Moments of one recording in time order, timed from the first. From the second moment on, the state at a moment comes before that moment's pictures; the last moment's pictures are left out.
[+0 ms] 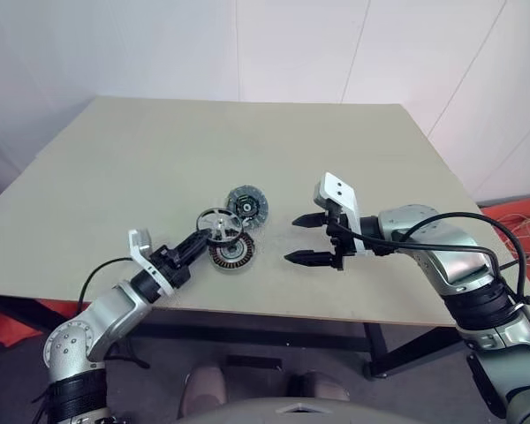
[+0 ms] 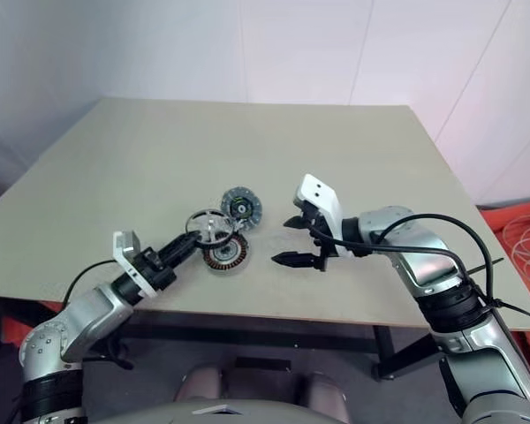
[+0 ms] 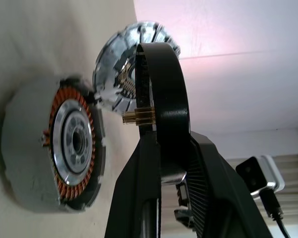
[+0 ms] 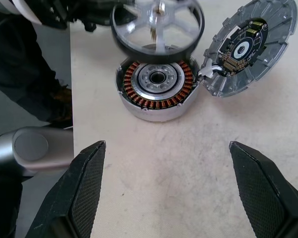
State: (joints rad) left arm -0.01 0.24 0.37 -0.04 -1.79 1.07 0.03; right arm -0.48 -0.67 0.25 -0.21 0.37 0.76 1.06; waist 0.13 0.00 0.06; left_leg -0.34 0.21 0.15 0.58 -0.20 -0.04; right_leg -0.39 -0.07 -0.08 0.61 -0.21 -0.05
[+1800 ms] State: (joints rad) left arm -0.02 0.26 0.27 0.04 -1.79 1.01 0.01; right arm -0.47 -0.68 0.25 -0.21 0.37 0.74 1.02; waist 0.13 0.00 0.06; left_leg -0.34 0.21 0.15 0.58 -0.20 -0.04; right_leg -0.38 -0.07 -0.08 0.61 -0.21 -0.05
